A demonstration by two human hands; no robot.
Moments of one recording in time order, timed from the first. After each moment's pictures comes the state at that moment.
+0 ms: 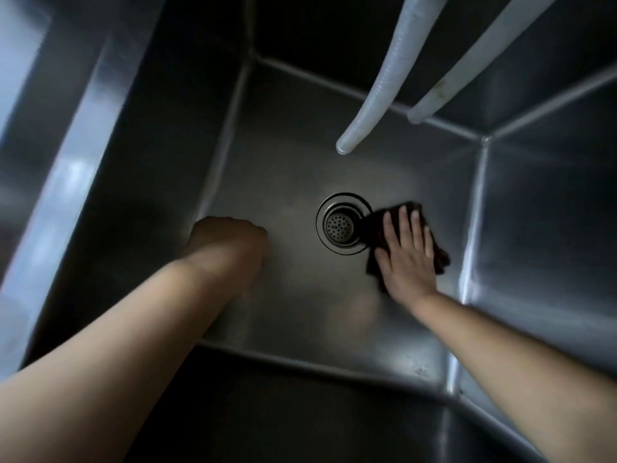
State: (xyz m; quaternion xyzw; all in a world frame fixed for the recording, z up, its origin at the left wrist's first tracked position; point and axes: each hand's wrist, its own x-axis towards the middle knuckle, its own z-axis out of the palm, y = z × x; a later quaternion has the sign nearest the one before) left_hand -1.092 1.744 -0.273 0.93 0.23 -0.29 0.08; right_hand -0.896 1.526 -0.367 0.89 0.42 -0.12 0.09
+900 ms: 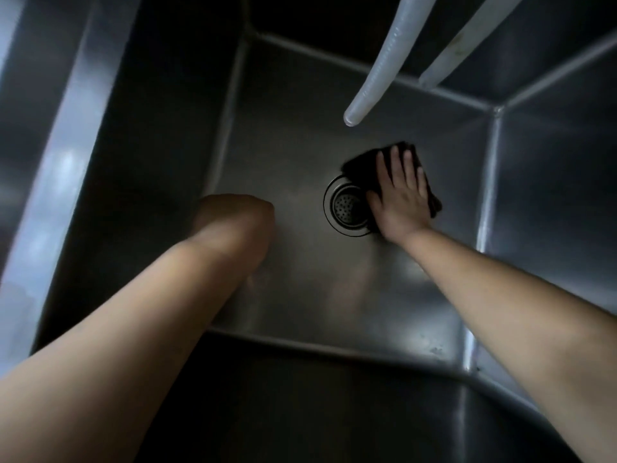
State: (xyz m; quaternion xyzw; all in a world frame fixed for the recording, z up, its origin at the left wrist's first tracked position) left_hand -1.088 1.743 -0.271 0.92 0.26 -0.30 0.06; right_hand -0.875 1.585 -0.377 0.90 0.42 -0.12 0.05
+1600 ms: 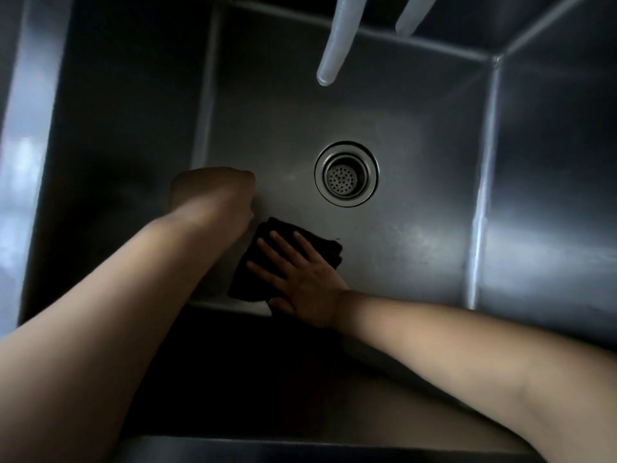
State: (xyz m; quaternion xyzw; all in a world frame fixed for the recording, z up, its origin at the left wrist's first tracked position) left_hand -1.089 1.745 -0.276 0.92 0.27 -0.26 0.07; right_hand -1.053 1.553 -0.384 0.66 0.71 -0.19 0.11
